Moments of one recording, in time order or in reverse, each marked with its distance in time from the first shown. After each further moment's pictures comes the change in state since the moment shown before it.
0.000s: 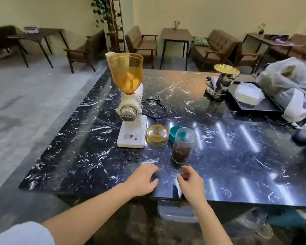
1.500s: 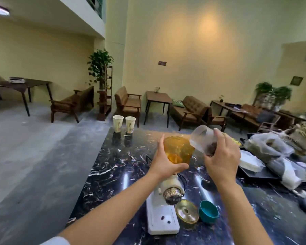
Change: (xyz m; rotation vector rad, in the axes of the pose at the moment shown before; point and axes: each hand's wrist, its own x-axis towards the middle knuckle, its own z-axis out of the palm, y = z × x) left_hand 0.115 -0.057 -0.275 -0.693 0.436 0.068; right_hand 0.093 -0.330 -0.009 -0.564 0.923 -0.625
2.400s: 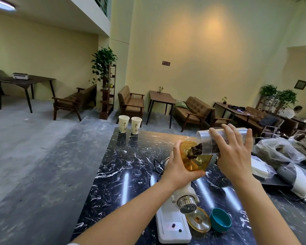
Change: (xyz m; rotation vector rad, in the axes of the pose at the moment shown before) left_hand -0.002 0.002 -0.005 0.052 -0.021 0.041; right_hand 0.030 -0.022 0.007 -0.339 -0.127 -0.352
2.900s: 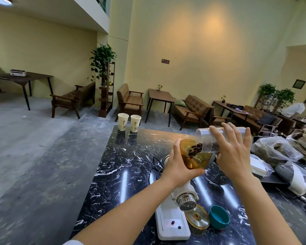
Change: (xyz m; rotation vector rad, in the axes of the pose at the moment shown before) left_hand 0.000 -0.001 -0.001 0.006 -0.007 0.022; right_hand -0.001 0.000 0.002 0.046 -0.006 0.015
